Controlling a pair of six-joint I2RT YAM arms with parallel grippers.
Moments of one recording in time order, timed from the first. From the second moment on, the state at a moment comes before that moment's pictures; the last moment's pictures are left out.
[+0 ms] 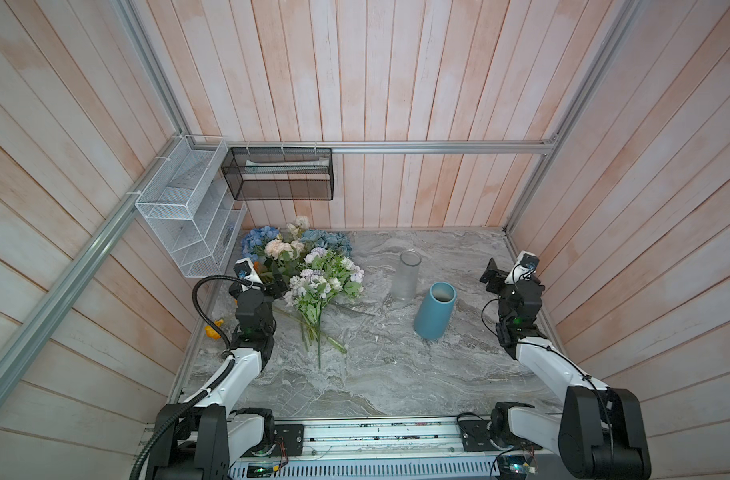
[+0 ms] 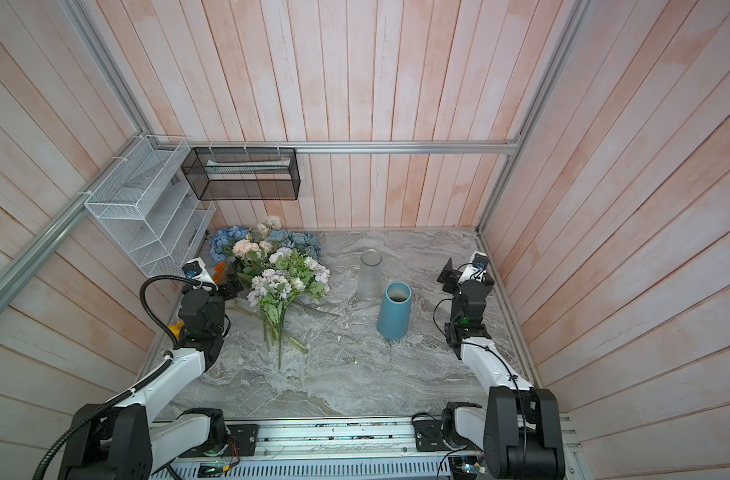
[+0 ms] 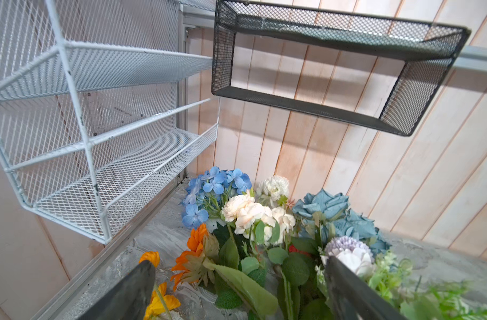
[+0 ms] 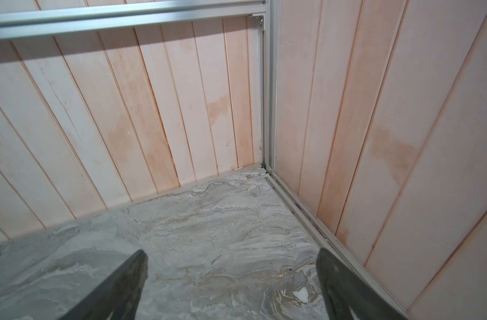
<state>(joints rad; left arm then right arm) -0.05 1.11 0.49 0.58 -0.29 -0.18 -0.01 1.16 0.58 0.52 0.24 0.19</state>
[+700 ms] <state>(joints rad) -0.40 0.97 0.68 0.04 -0.13 -0.38 0.65 1.28 1.16 -0.14 0.01 0.22</state>
